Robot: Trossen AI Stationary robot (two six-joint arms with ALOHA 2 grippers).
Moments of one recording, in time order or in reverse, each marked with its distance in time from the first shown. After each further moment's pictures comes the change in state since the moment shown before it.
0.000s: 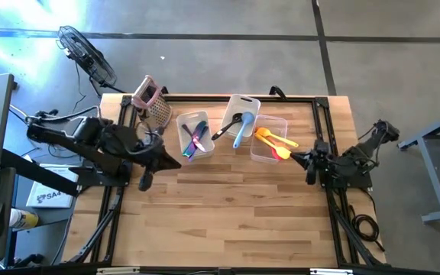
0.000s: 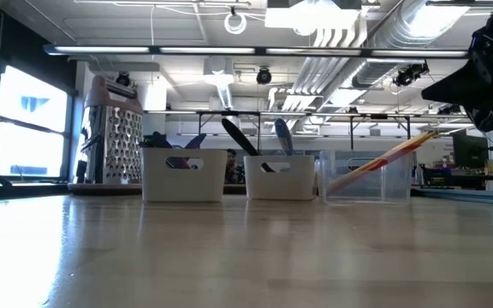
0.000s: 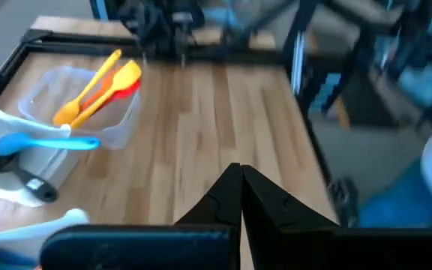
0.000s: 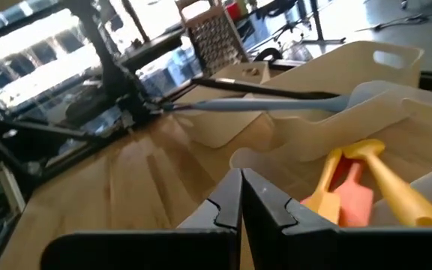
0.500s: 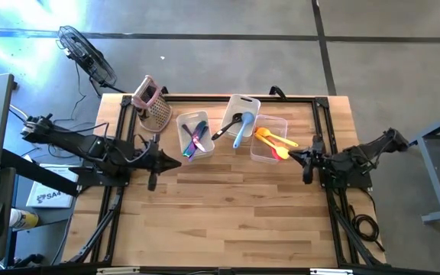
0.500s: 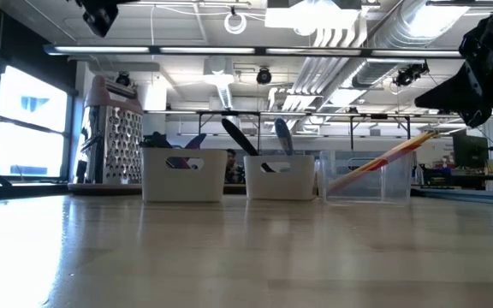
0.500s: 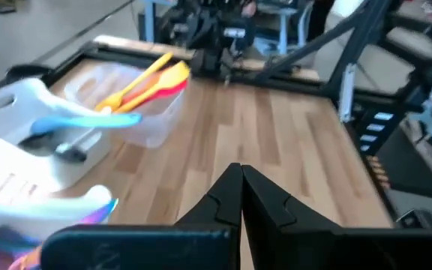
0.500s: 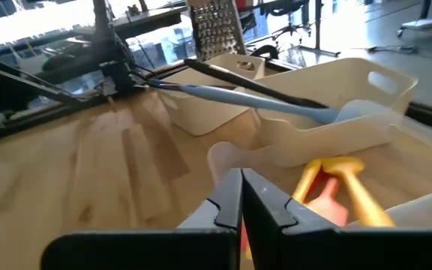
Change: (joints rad) left arm 0.000 -0.335 -0.711 0.593 -0.175 -0.034; right arm -0.210 0.000 0.000 -0.002 -0.230 -0.246
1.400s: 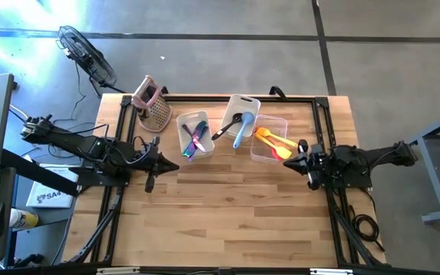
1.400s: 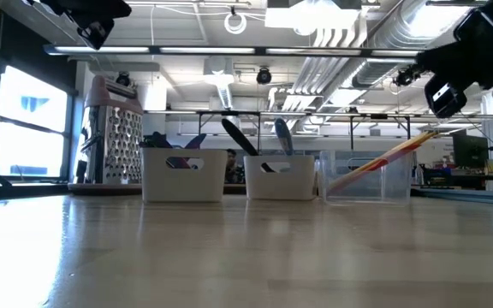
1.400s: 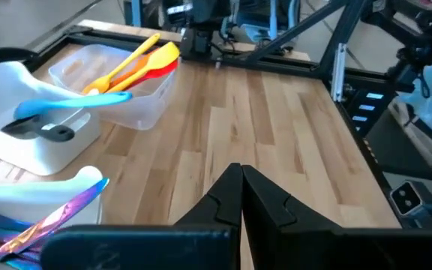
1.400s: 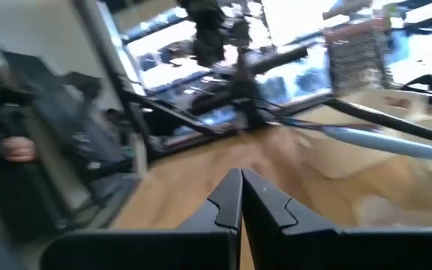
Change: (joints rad) left arm 0.000 -0.045 -0.081 -0.001 0.049 0.010; right arm -0.257 0.007 -0.106 0.463 -0.665 -0.090
